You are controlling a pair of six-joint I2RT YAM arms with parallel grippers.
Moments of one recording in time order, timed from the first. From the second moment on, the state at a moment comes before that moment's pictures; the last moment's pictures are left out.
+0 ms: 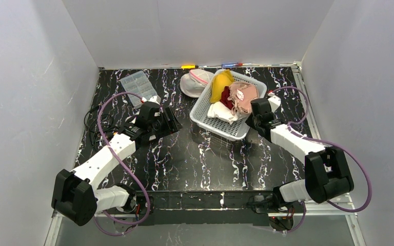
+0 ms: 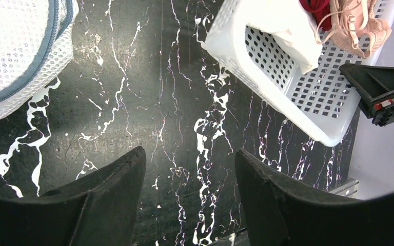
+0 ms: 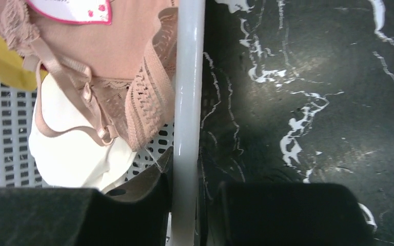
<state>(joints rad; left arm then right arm) -0.49 1.18 0.84 -0.39 0.06 -0.76 0.39 1.38 0.77 -0.15 0.33 0.77</state>
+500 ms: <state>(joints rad) -0.49 1.21 0.84 -0.36 0.06 -0.76 0.17 1.28 0.76 -0.26 0.33 0.77</state>
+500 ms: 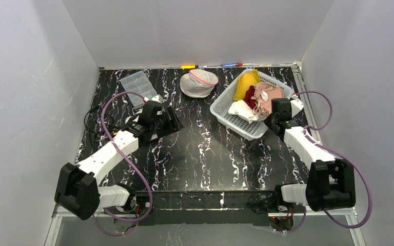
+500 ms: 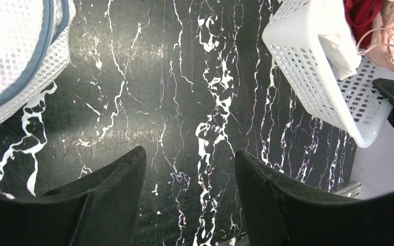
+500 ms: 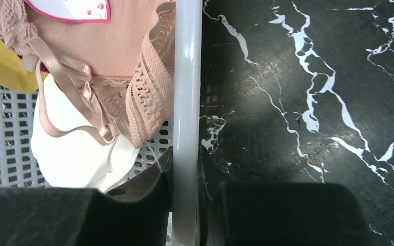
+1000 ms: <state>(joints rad) -0.49 1.65 1.44 -0.46 -0.05 -0.81 0.23 0.98 0.84 -0.39 0.28 0.66</state>
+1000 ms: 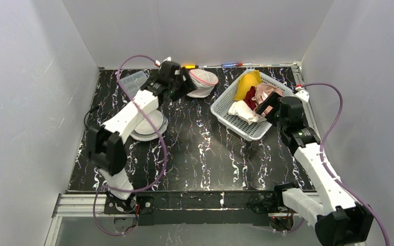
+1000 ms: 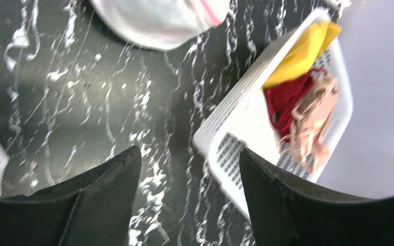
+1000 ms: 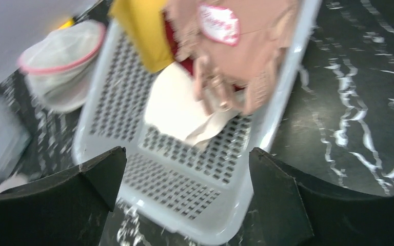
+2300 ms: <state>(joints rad) -0.35 2.41 2.12 -0.51 0.05 -1.07 0.45 0.61 0.53 -0.35 -0.20 0.60</state>
